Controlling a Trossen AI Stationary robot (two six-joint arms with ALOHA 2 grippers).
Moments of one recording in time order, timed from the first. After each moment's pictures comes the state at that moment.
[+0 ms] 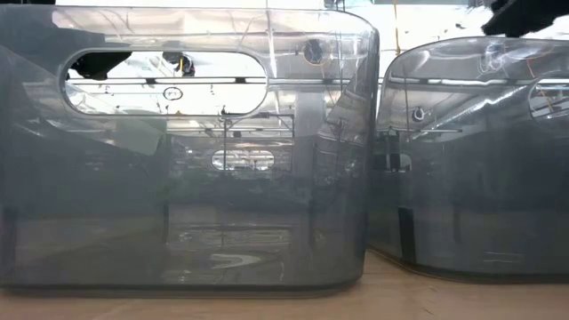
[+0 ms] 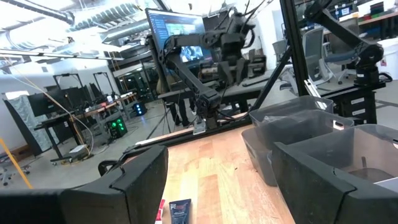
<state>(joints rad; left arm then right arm) -0.25 0.01 0.02 0.14 -0.18 0.33 0.82 0.89 0.65 -0.47 0.80 0.45</state>
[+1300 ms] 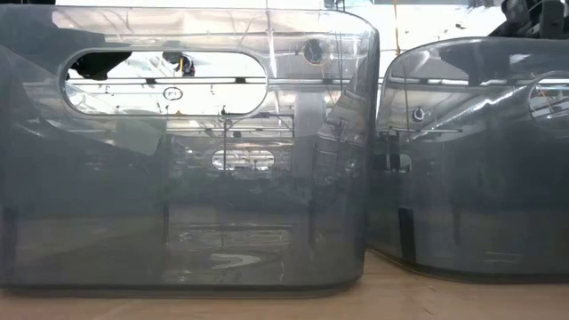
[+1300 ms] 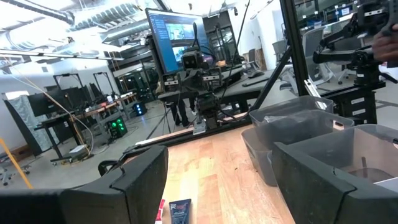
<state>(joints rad) -0.25 0.01 0.02 0.14 -0.18 0.33 0.05 0.04 0.14 0.01 0.23 -0.15</state>
